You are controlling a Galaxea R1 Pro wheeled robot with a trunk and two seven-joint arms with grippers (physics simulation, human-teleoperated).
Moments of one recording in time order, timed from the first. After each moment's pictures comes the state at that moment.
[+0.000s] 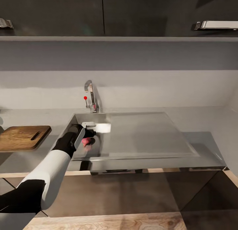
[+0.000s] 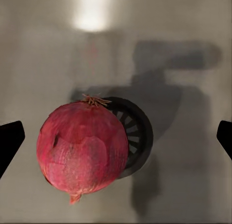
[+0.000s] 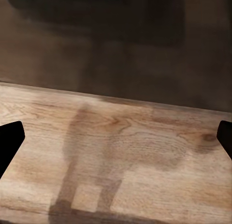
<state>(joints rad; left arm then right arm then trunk) -1.06 -0.06 -0.01 -0.67 0.08 0.77 0.13 -0.14 0.09 0.15 -0.20 0.14 -0.66 -0.16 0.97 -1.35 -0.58</state>
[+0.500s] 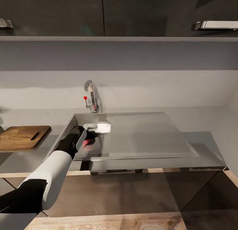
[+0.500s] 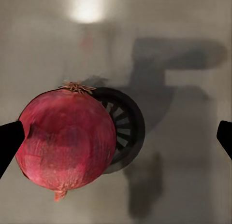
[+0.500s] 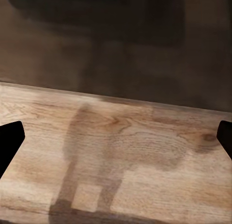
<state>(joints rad) -1.06 -0.07 -0.01 -0.62 0.08 0.73 0.13 -0.14 0.09 0.15 -0.20 0.14 -0.66 -0.16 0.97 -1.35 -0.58</state>
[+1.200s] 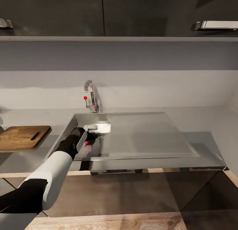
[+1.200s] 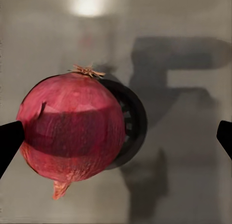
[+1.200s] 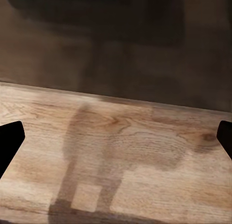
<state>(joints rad) -1.06 -0.07 -0.01 -0.58 0.08 0.70 0.13 -0.14 0.09 0.15 -0.20 0.14 -0.66 -0.16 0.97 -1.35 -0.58</state>
